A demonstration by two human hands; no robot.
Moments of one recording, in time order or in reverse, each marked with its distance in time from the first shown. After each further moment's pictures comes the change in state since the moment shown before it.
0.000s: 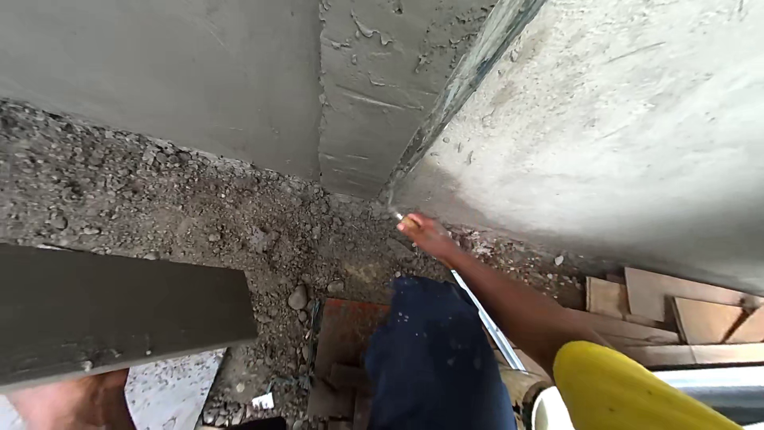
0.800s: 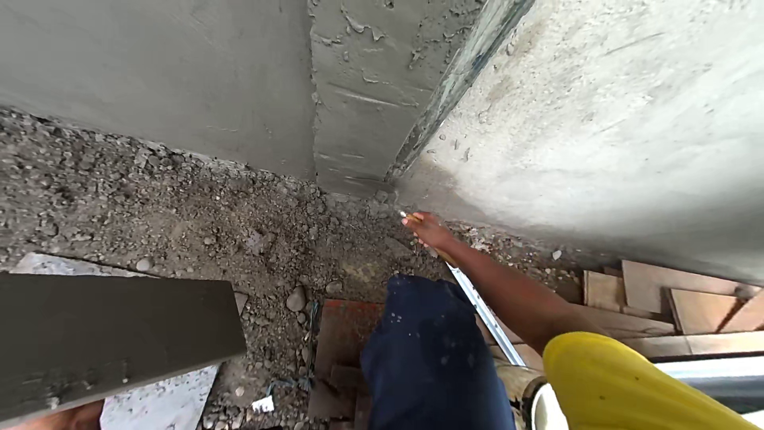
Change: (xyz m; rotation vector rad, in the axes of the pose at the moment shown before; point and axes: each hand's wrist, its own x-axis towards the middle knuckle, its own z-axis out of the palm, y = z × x) left_hand -0.009 0.012 -0.009 0.011 0.006 -0.004; right_hand 0.027 0.034 -0.005 -0.044 -0.045 0.206
